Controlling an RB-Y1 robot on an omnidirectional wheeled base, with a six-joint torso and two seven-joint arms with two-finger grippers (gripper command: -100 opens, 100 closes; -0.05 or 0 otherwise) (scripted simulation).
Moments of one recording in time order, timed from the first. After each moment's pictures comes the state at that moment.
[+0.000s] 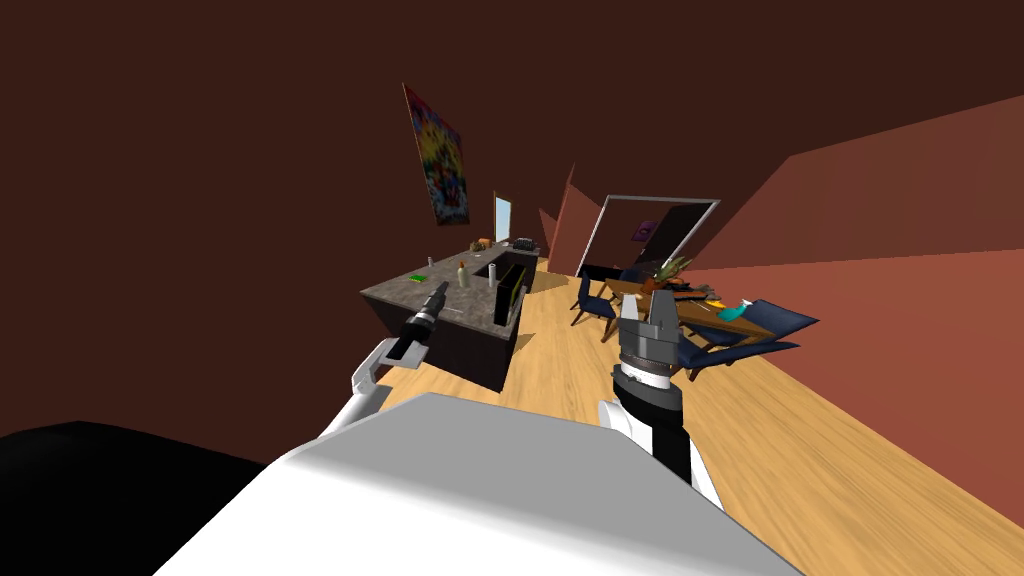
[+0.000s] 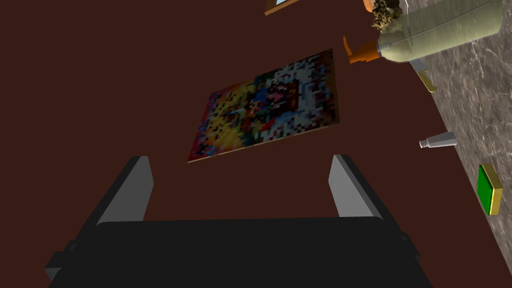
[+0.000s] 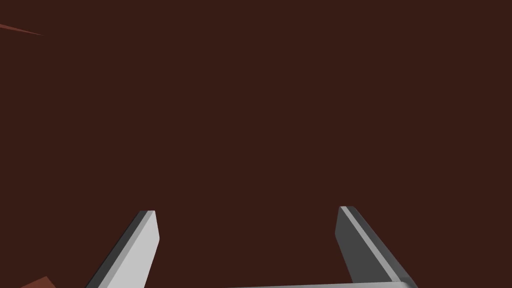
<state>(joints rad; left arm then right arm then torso) 0.19 0.35 0.14 -1.89 -0.11 -0.13 0.01 0.48 -0.04 0.00 -2.39 0.10 -0.57 0.08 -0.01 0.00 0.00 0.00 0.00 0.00</state>
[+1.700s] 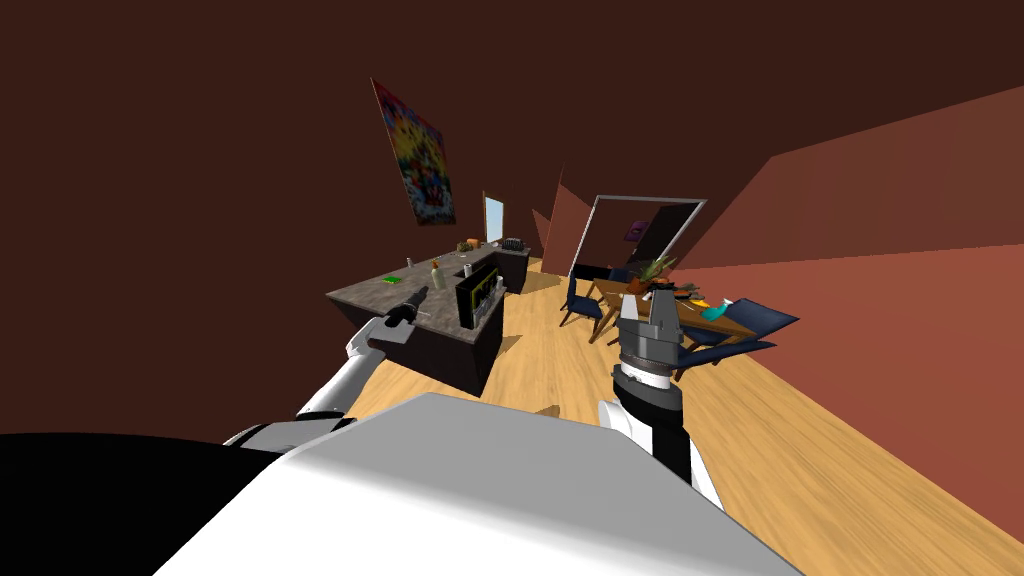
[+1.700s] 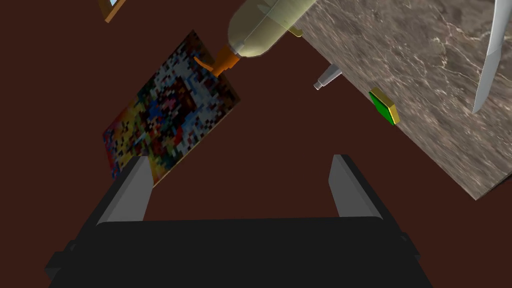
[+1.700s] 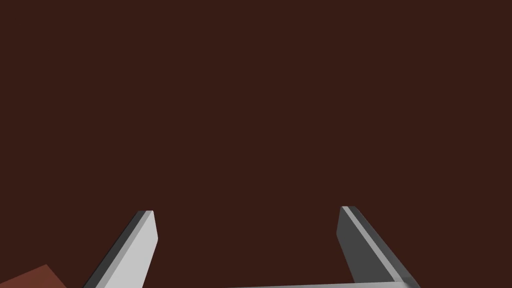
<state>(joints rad) -0.07 0.55 0.26 -1.44 -0.10 0.23 -0.18 0.49 -0.04 0.00 -2.39 0.10 -0.57 0.08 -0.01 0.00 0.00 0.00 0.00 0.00</state>
